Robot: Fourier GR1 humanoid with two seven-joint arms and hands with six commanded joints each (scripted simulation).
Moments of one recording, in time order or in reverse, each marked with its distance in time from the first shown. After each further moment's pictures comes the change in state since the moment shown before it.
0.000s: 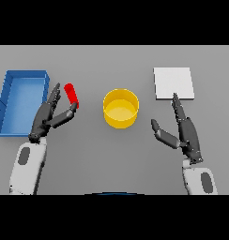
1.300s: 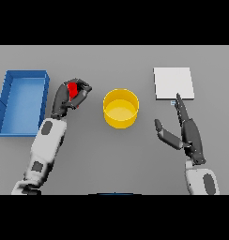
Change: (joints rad) left arm -0.380 -0.079 0.110 0.553 -0.059 0.174 -0.239; right arm 0.015 -0.007 -0.012 -0.020 -0.016 0.006 0.016
